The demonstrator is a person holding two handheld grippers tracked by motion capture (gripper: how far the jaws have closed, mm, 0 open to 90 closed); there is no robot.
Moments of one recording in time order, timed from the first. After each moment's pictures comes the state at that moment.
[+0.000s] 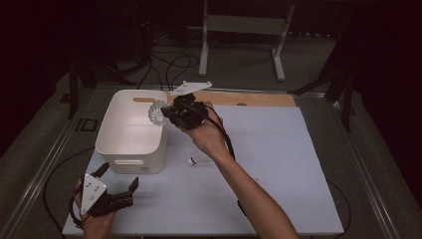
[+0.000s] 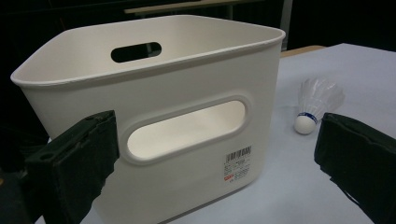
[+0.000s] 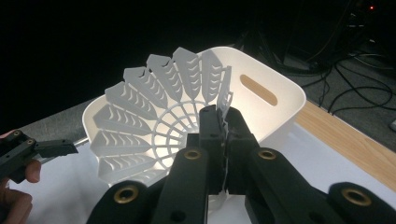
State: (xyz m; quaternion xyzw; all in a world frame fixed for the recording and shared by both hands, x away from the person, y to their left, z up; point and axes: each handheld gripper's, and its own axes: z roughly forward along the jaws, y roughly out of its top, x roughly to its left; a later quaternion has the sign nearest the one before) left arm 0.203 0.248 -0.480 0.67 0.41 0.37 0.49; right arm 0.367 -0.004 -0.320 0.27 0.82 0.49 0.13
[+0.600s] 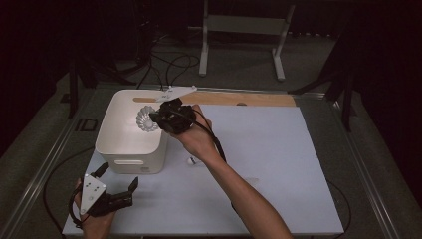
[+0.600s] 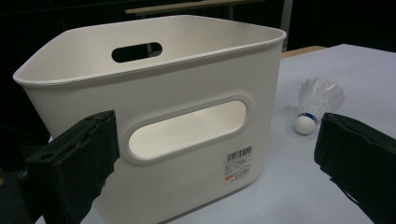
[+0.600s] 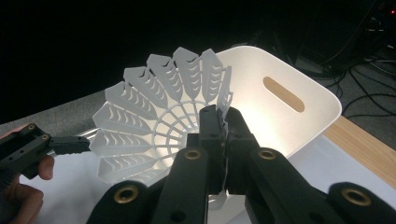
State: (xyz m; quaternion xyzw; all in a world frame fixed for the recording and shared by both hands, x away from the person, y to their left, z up) left arm 0.203 0.249 -0.480 0.67 0.41 0.37 0.49; right arm 0.359 0.021 -0.325 0.25 0.83 0.49 0.12
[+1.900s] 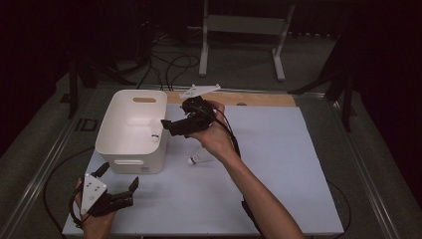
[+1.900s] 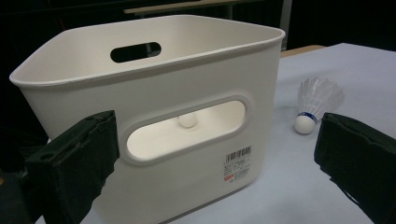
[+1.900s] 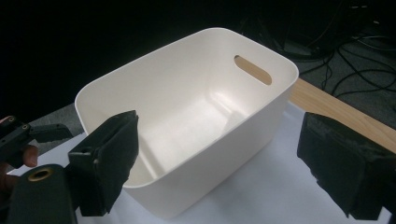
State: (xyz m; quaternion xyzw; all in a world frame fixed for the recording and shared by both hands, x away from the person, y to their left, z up) left arm 0.203 0.248 -0.480 0.67 0.41 0.37 0.49; right arm 0.371 -0.026 -0.331 0.29 0.82 0.48 0.11
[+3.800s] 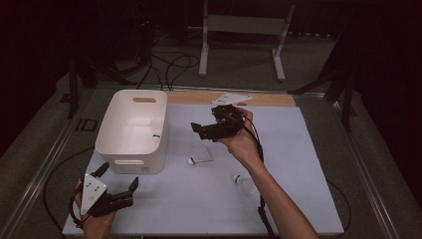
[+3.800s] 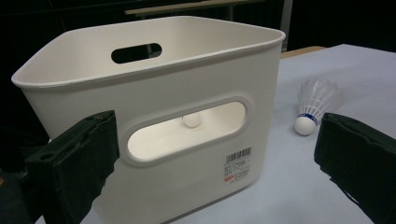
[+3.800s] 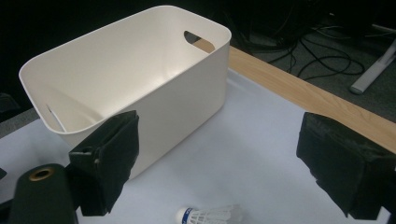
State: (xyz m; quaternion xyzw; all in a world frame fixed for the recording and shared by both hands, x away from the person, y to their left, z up) left arm 0.203 0.248 -0.479 0.67 0.41 0.37 0.49; right arm 0.367 -0.093 -0.352 0.33 0.81 0.47 0.15
